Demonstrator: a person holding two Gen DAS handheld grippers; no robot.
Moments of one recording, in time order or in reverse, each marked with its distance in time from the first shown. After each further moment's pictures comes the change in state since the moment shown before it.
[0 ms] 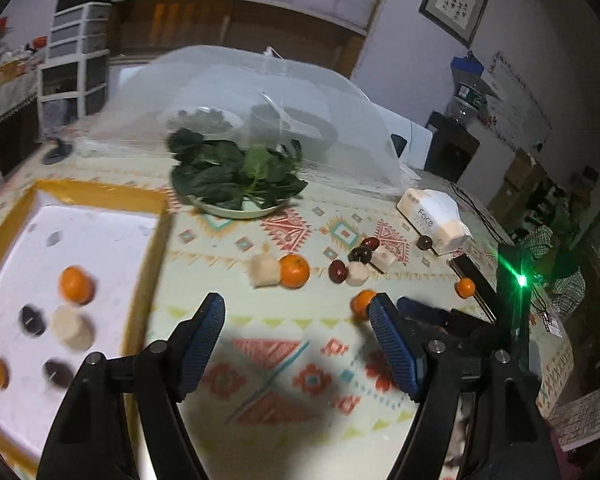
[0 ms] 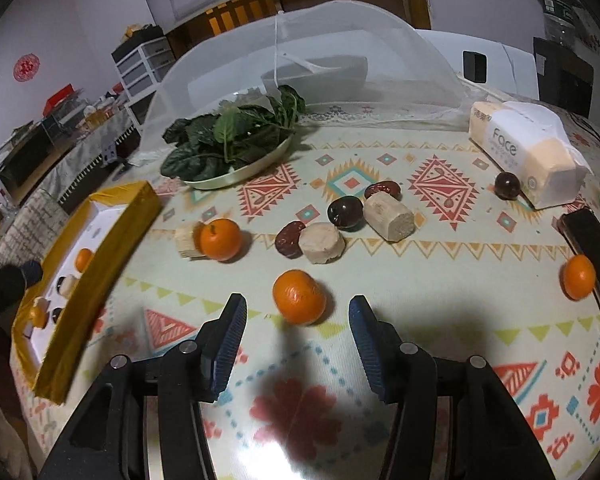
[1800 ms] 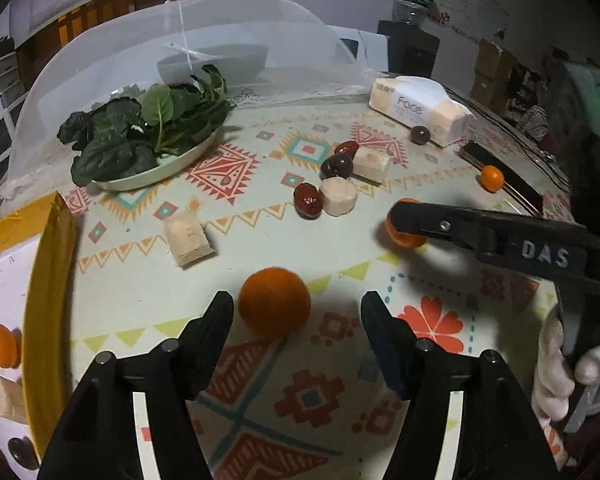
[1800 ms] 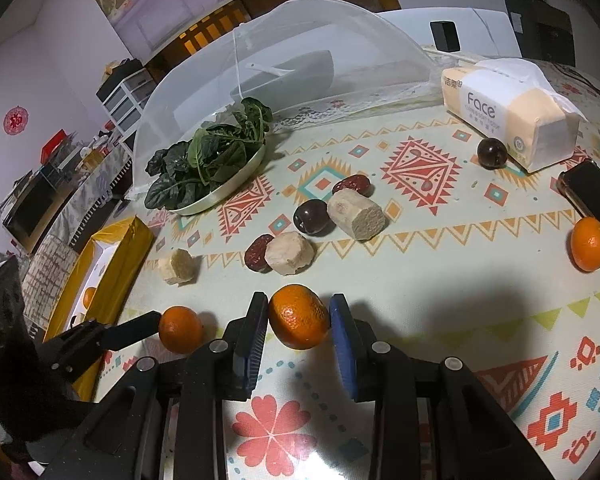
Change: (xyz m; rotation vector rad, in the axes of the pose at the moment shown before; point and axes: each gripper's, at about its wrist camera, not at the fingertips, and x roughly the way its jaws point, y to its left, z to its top) left arm 0.097 -0.040 -0.036 0.316 0.183 0.002; right arm -0.005 -0.038 0.000 0.162 -0.027 0.078
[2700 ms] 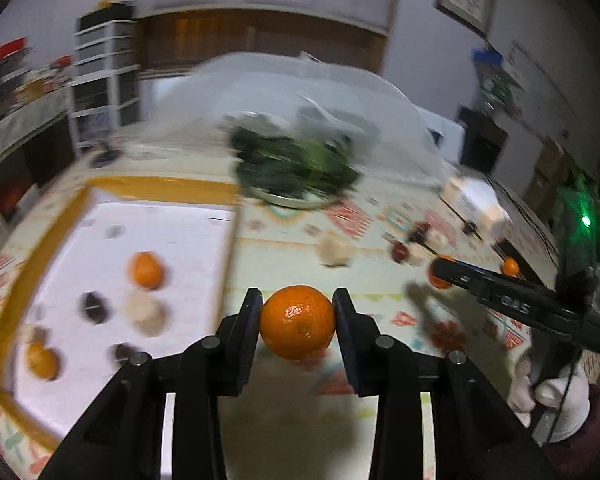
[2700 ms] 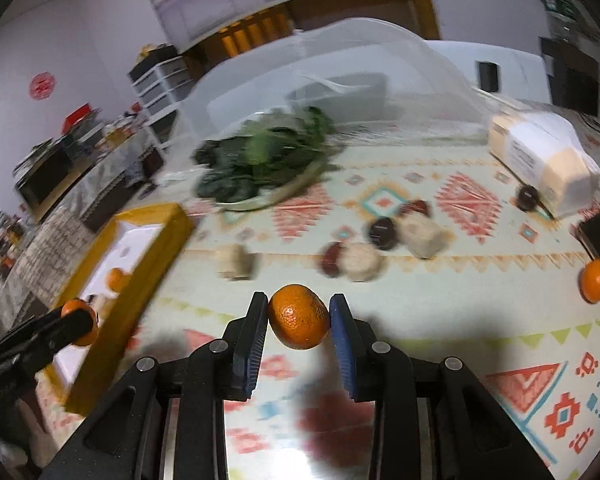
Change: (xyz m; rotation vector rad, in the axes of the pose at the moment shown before) left arm -0.138 0.079 -0.047 -0.317 -0.208 0.163; right arm -0.017 0.077 -0.005 -0.175 -0.039 0.045
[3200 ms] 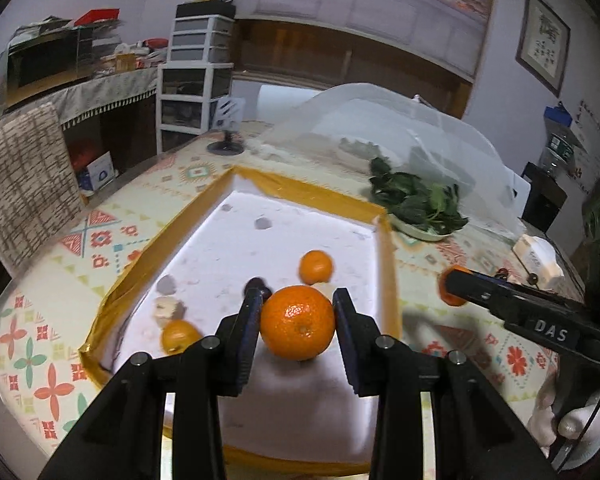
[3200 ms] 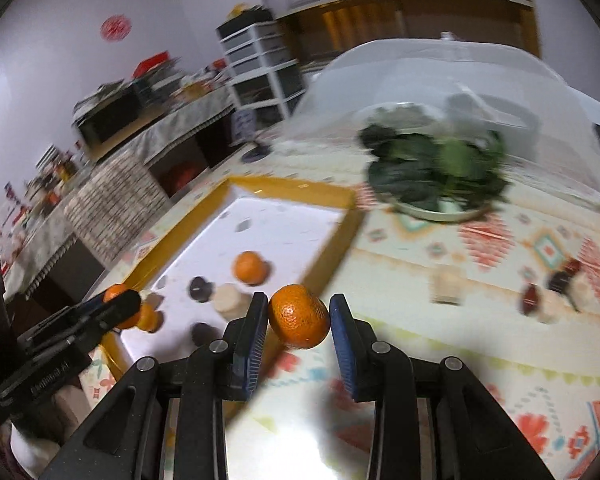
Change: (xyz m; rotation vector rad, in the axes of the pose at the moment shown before) left arm -0.044 0.116 -0.019 -0.189 -0.069 0.182; right arm 0.054 0.162 0.005 -0.210 0.097 0.157
